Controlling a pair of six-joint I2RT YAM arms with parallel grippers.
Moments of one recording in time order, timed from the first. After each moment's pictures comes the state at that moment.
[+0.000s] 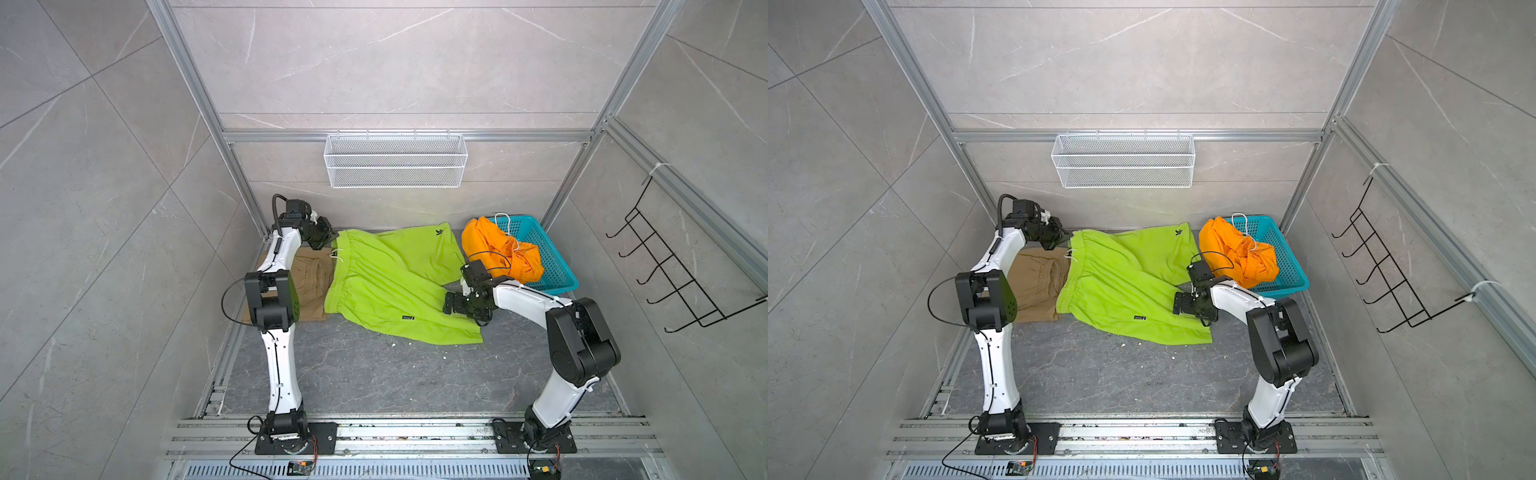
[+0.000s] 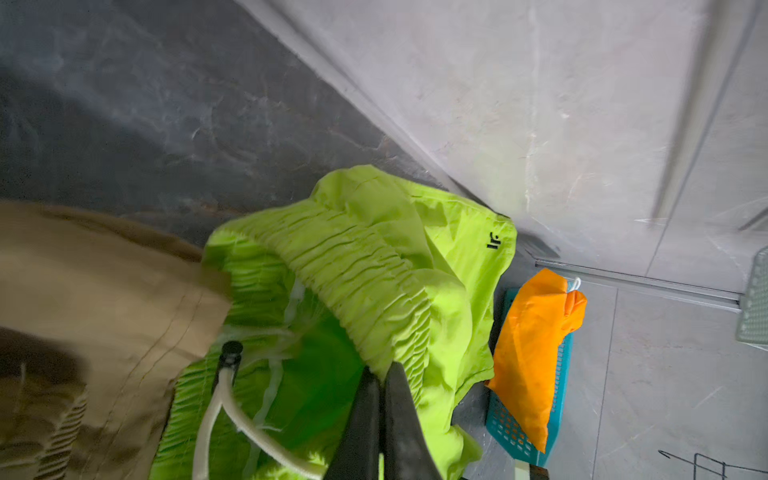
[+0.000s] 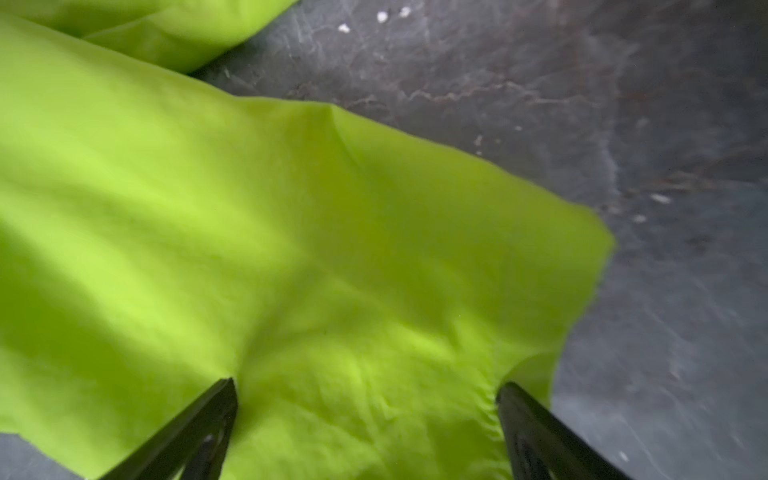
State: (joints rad) left arm 0.03 2.34 2.13 -0.71 0.60 -0.64; right arm 0.33 1.75 1.11 -0.59 -0.11 0.44
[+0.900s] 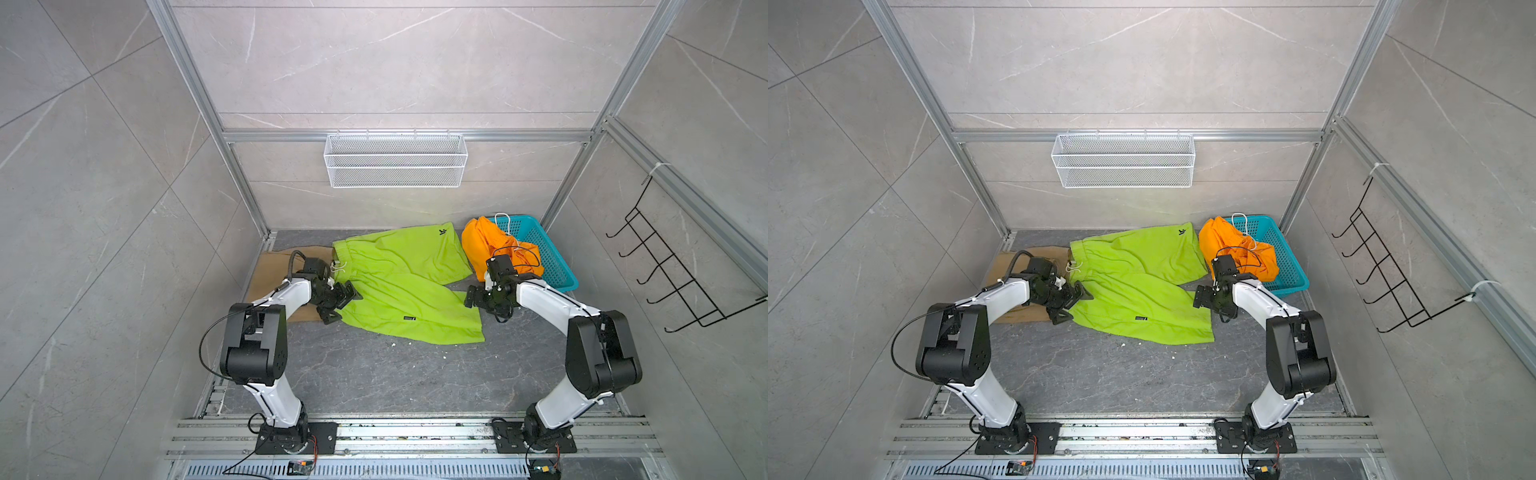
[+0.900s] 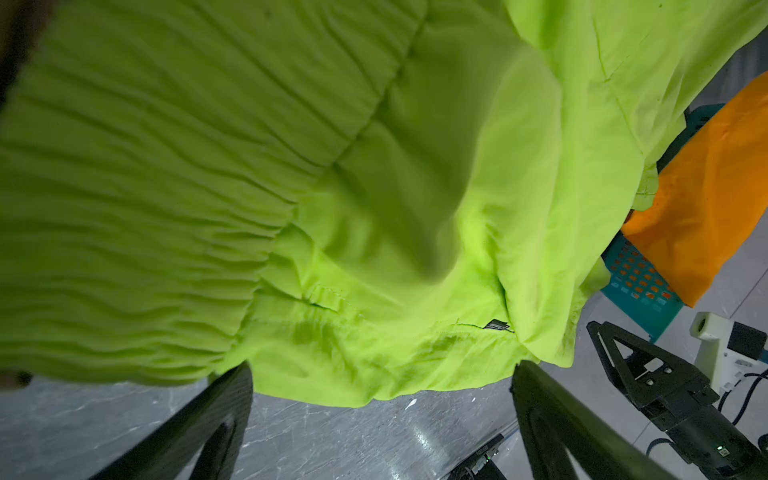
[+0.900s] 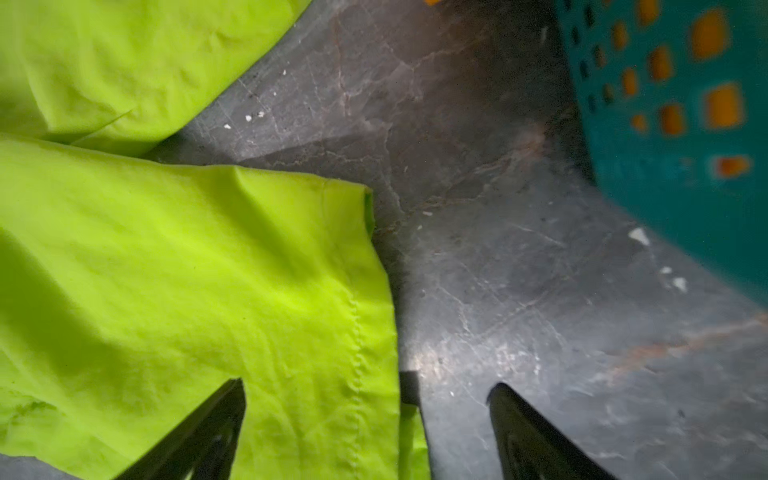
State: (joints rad) left arm -0.12 1.74 1.08 -0.58 0.55 -0.64; right arm 0.18 1.69 1.09 -0.60 -0.12 0.41
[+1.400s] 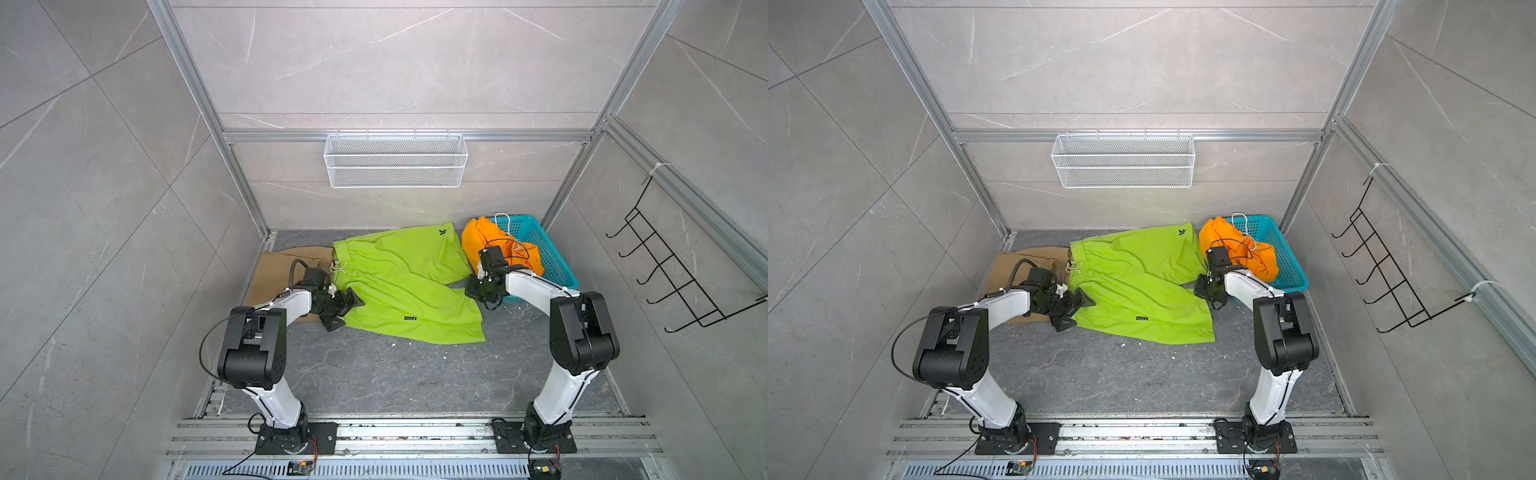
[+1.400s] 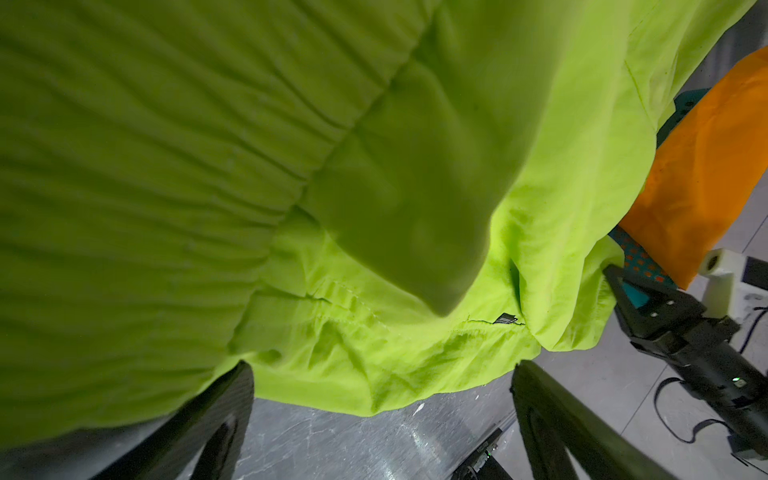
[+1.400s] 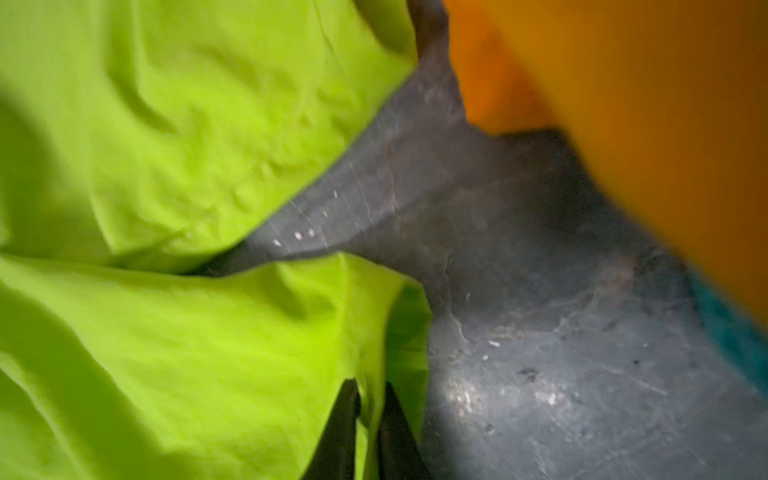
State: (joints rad) left arm -0.12 1.70 0.93 -0.43 0.59 -0.66; right arm 0.18 1.84 1.27 -0.52 -0.10 0.47
